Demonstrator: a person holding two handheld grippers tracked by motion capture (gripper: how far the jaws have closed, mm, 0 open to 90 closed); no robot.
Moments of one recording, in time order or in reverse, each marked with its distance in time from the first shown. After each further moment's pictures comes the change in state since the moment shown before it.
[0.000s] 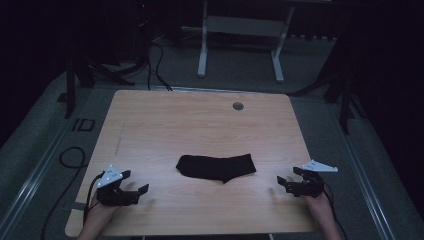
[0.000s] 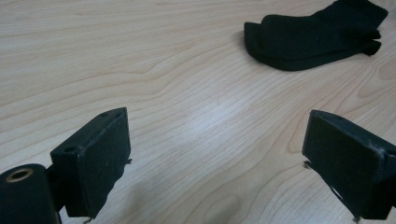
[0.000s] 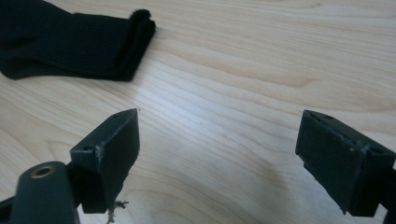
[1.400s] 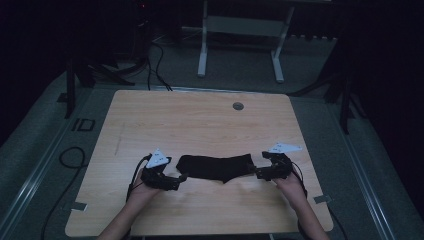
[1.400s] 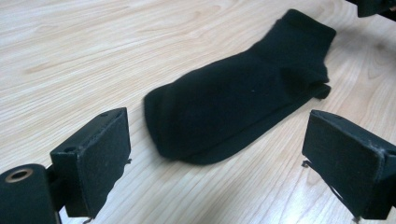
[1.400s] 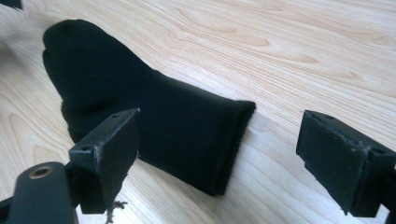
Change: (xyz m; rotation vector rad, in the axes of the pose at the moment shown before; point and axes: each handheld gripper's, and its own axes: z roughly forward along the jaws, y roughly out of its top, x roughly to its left) left arm -0.059 0.062 0.080 0.013 -0.134 0.106; right arm 0.058 0.067 0.055 0.010 0.154 -0.134
